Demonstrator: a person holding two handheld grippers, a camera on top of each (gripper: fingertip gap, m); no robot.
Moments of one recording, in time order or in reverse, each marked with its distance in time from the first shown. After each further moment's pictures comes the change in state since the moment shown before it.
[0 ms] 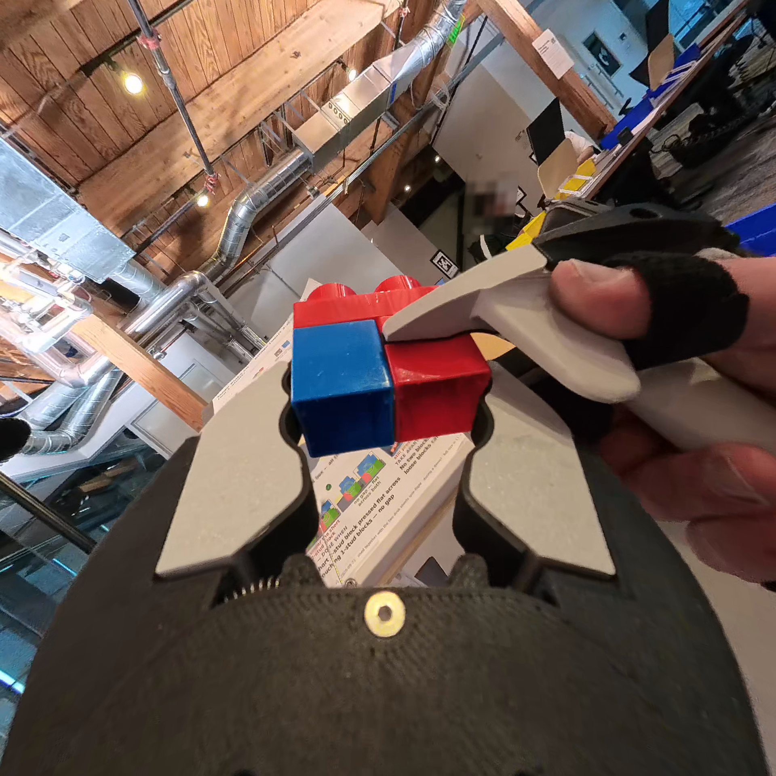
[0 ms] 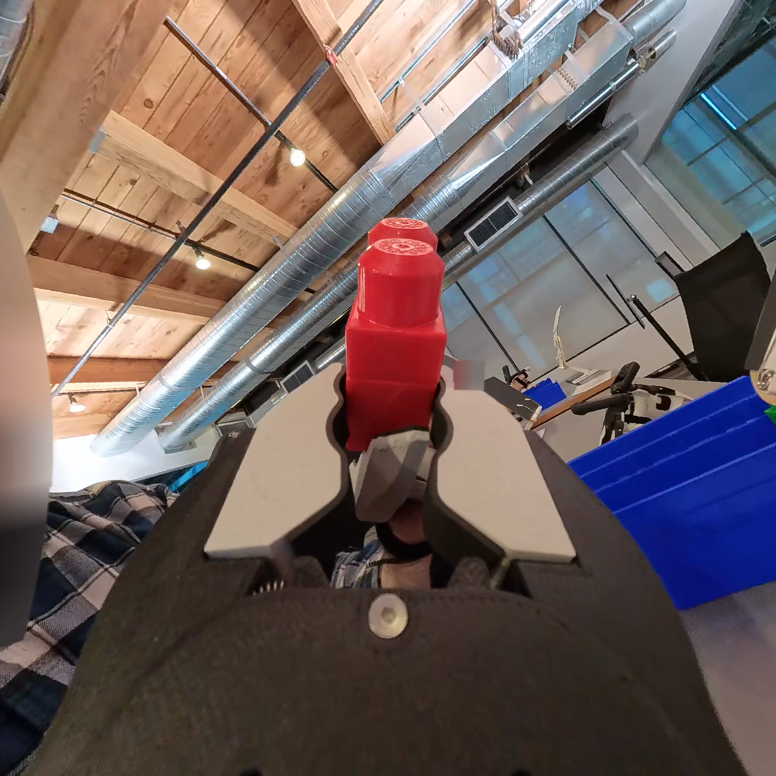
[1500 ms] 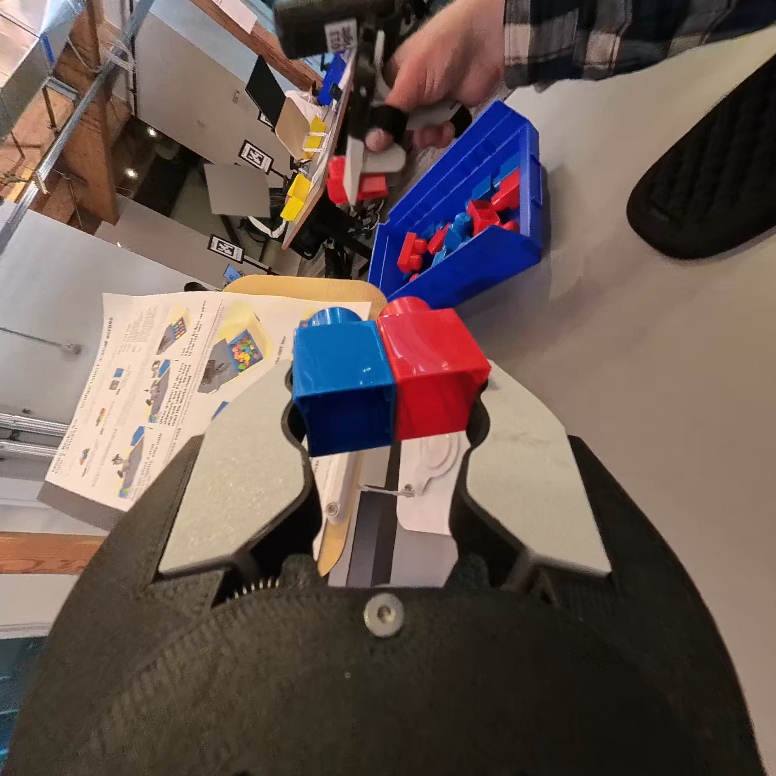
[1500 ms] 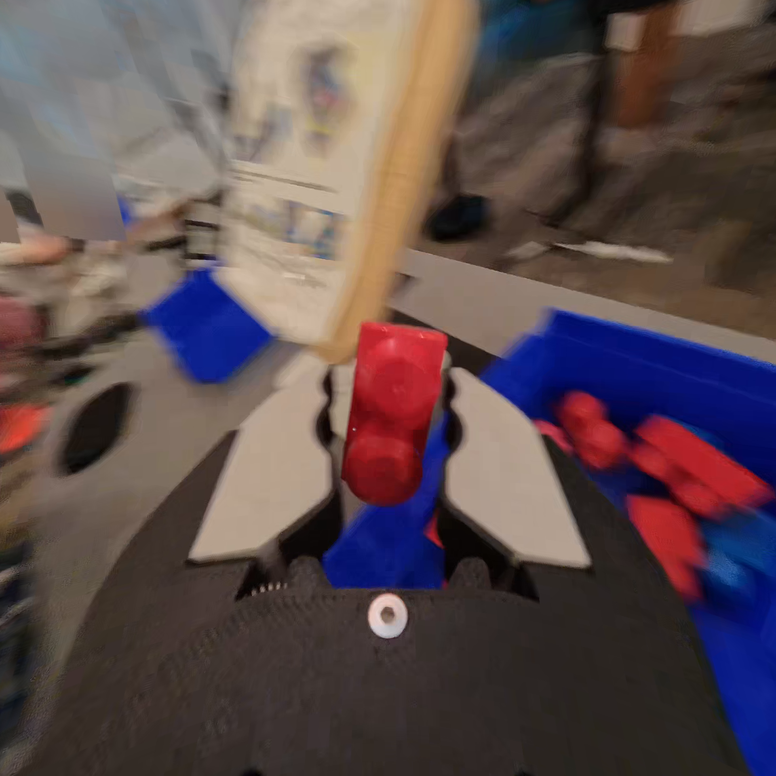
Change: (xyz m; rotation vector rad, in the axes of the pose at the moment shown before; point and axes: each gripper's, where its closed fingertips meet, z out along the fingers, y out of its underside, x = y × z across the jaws) left arm 0.001 0.010 -0.080 -0.068 0.640 0.123; right arm 0.065 -0.153 -0.209 -0.490 1.000 -0.416
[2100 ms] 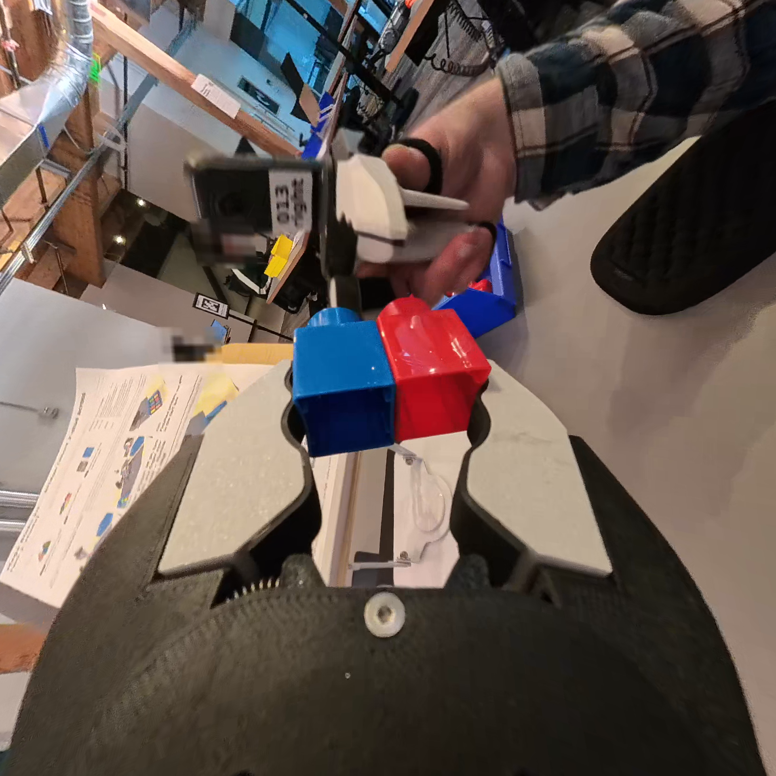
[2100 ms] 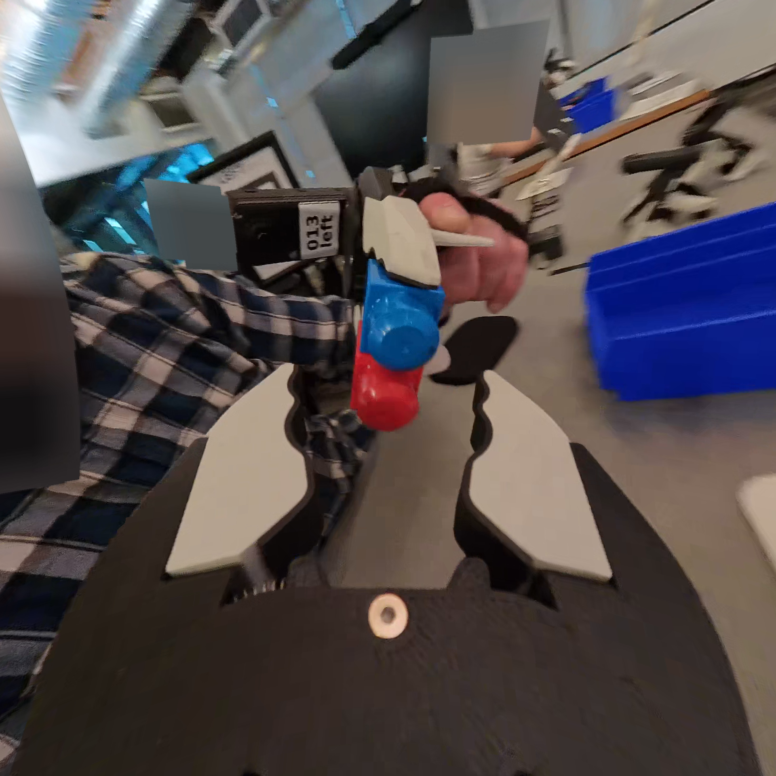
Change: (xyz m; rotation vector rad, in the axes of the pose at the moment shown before) left arm 0.012 -0.034 0.030 0.125 0.063 0.036; right arm -0.284 0.043 0.036 -0.184 -1.030 -0.089
